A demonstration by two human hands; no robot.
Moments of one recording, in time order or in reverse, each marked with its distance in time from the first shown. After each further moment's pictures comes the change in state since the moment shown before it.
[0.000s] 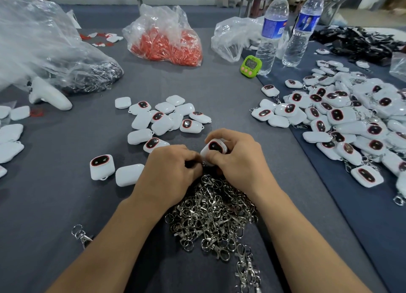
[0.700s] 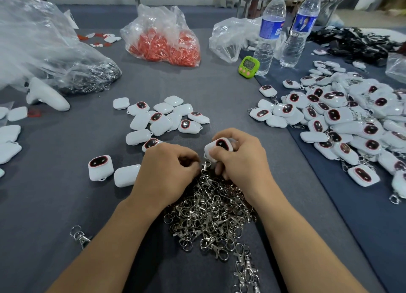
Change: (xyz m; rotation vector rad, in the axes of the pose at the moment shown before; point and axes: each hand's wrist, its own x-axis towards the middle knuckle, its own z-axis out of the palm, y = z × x) left_hand 0.001 -0.001 -0.001 -0.085 0.046 -0.119; right_hand -0.004 0.000 0.001 0.188 0.055 0.157
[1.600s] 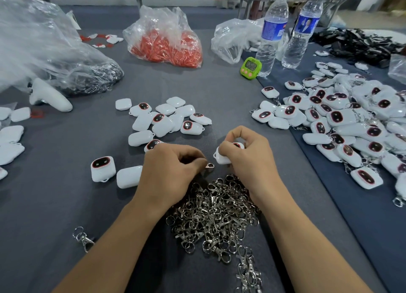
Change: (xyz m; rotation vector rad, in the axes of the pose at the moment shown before) left_hand -0.003 0.008 0.000 -0.186 0.017 -0.067; right_hand 0.005 0.000 -0.003 0.013 0.086 0.006
